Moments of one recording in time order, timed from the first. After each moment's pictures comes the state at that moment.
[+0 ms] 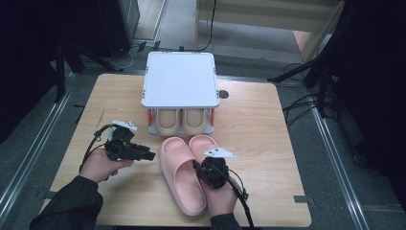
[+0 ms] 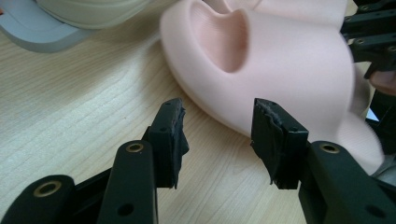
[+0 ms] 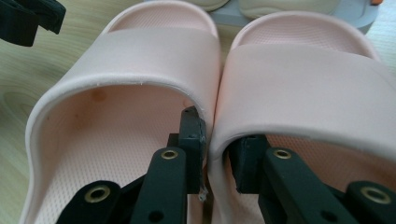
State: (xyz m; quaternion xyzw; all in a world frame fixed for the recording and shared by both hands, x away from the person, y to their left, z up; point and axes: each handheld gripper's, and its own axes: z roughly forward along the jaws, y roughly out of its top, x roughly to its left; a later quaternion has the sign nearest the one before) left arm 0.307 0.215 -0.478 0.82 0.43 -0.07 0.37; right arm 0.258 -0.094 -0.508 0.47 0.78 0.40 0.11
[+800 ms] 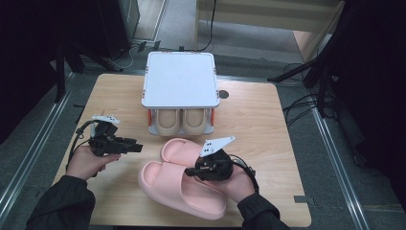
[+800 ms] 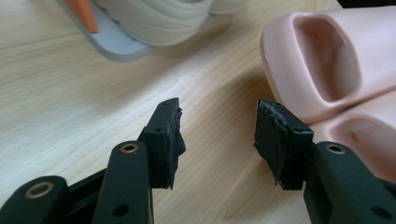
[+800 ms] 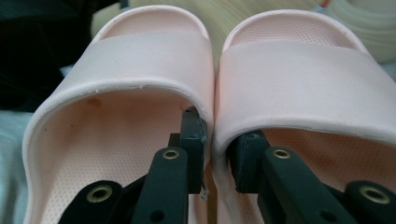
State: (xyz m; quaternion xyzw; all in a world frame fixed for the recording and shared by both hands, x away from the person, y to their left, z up) left arm 0.307 0.258 -0.468 0.79 0.47 -0.03 0.40; right arm 0.276 -0.100 -0.459 0.18 0.89 0.43 -0.05
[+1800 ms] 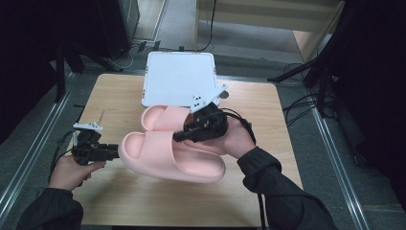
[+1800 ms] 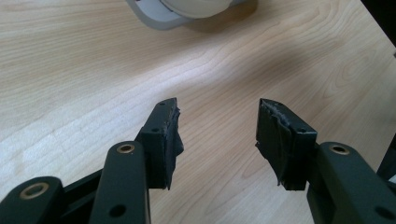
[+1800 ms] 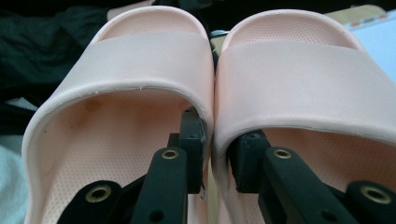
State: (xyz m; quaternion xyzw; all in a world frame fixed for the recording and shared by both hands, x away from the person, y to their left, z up) left arm 0.278 0.288 -0.473 0.77 0.50 -0.01 0.39; right arm 0.331 -0.067 -0.346 0.08 0.89 0.44 -0.06
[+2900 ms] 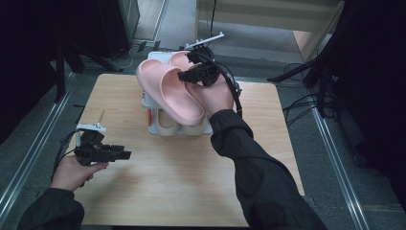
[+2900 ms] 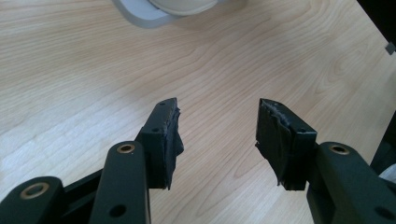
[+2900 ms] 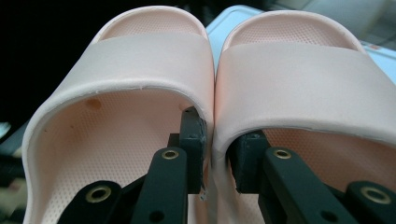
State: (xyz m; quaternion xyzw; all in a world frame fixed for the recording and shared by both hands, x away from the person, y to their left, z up) left arm 0.282 0.278 -0.473 0.78 0.48 -0.02 0.39; right arm 0.429 -0.032 -0.297 0.39 0.82 0.40 0.12
